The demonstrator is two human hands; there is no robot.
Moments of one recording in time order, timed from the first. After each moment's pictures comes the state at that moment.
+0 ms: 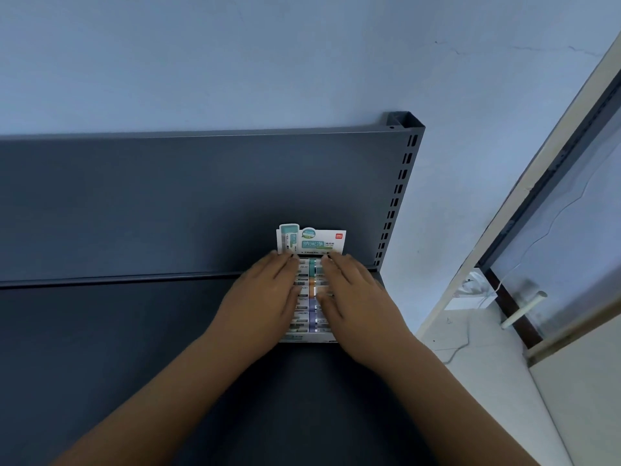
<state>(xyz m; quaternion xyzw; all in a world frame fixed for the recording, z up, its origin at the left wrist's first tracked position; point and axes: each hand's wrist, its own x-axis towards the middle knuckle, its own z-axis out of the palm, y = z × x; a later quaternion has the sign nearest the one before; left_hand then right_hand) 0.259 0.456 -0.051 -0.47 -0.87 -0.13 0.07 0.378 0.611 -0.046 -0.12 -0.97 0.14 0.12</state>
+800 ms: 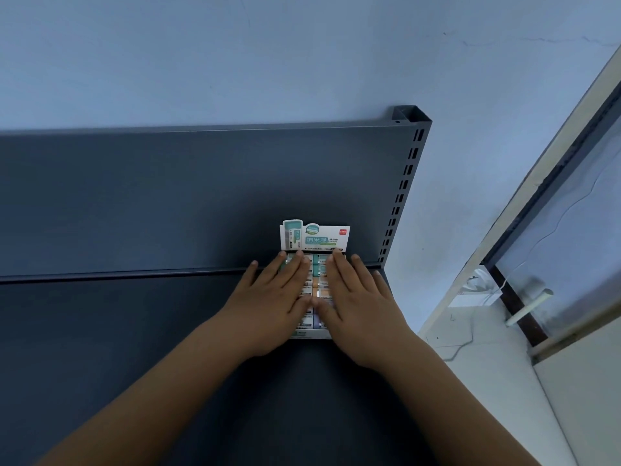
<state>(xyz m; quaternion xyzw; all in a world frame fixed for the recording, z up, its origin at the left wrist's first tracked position) 0.261 0.459 -0.048 -0.46 -0.88 0.00 -0.09 0.380 0.607 -0.053 -0.15 -0.98 0.11 0.02</state>
